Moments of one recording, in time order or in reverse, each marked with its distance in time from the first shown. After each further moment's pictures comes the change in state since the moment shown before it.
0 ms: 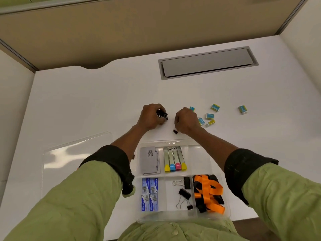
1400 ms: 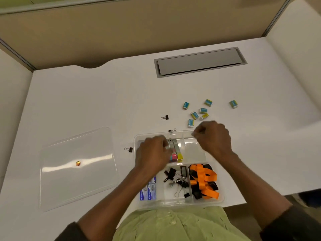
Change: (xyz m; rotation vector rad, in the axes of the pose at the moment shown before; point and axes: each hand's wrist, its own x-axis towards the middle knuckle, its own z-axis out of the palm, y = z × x) left_hand -0.188 0.098 -0.011 0.163 -0.064 -0.194; right_hand -0.165 0.016 -0.077 0.232 0.150 0.295
